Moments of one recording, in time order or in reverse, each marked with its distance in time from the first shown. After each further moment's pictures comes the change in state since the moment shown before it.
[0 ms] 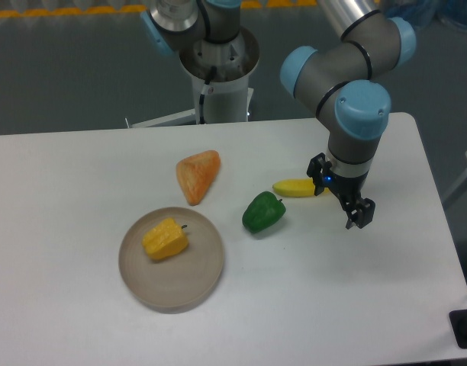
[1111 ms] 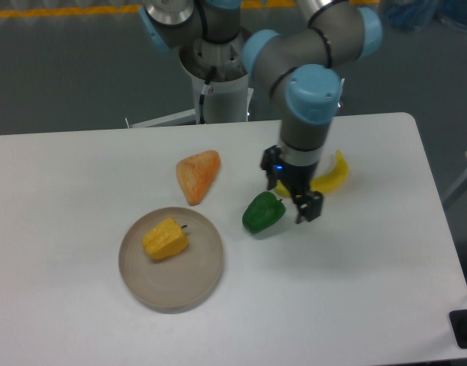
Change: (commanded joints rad) arm -0.225 0.100 -0.115 0.005 -0.084 -0.228
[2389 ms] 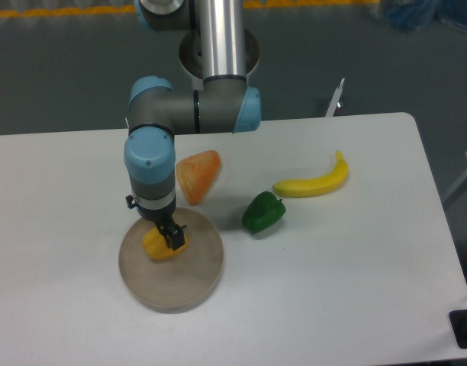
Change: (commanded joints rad) arm -0.299 -0.169 -0.005 0.074 0.040 -0.350
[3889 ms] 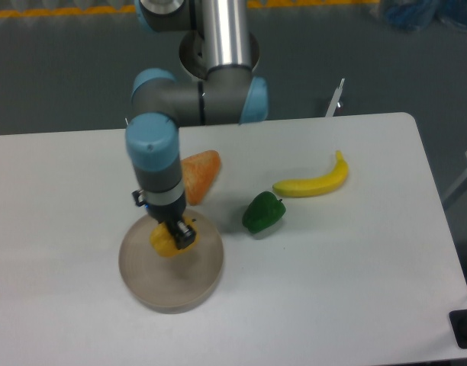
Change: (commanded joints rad) arm 0.141 0.135 0.052 -0.015 0.031 0.001
